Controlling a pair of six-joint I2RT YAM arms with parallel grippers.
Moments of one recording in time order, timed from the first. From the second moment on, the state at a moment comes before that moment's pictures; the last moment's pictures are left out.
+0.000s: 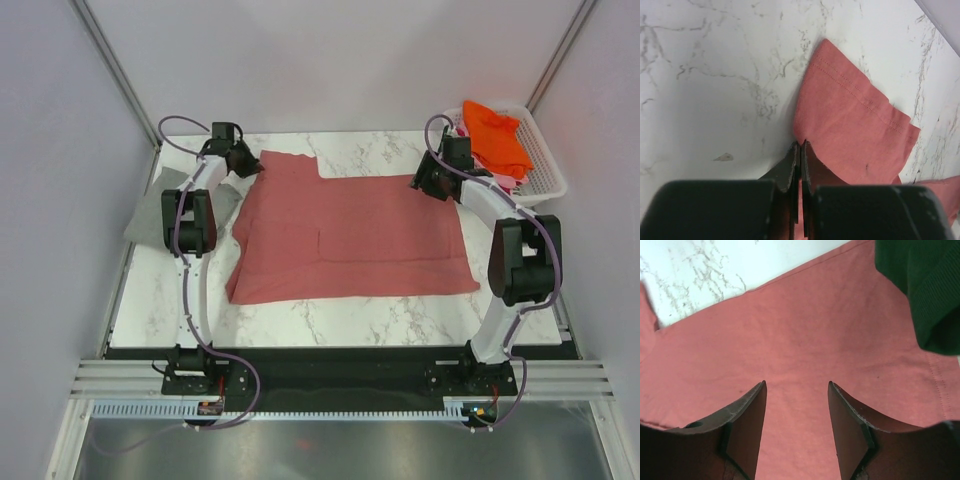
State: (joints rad) left arm -0.03 2.55 2.16 -0.39 0.23 -0.65; right arm 0.08 1.83 1.34 -0.27 -0.07 0.48
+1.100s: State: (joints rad) left arm 0.06 2.43 1.88 -0.16 0.27 -0.70; right arm 0.11 2.24 1.79 -0.38 0.23 0.40
